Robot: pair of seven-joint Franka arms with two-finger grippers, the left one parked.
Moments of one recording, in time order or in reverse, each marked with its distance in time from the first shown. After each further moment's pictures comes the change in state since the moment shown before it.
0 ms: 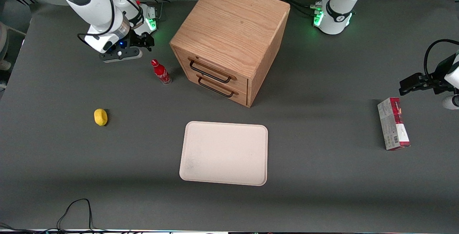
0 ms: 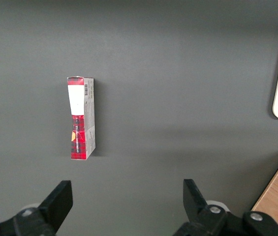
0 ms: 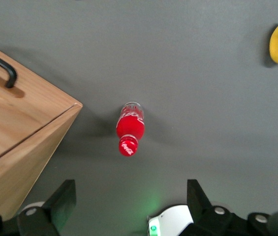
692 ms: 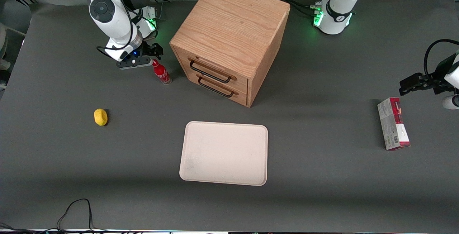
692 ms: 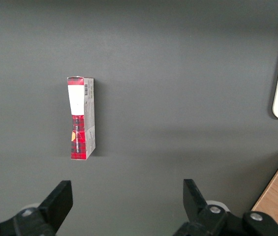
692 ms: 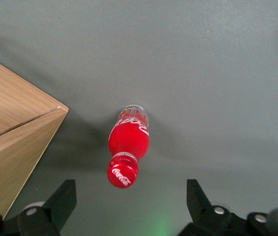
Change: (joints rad) arm 0.045 -0.010 -0.002 -0.278 0.040 0.316 0.004
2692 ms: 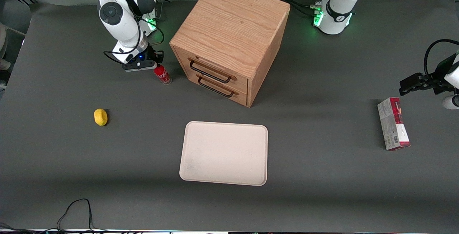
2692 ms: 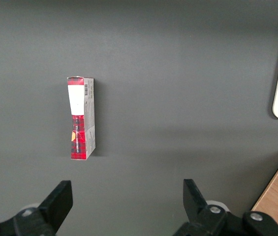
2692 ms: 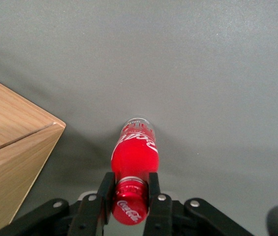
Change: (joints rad) arm 0.032 0.034 0.000 -0.090 0.005 0.184 0.053
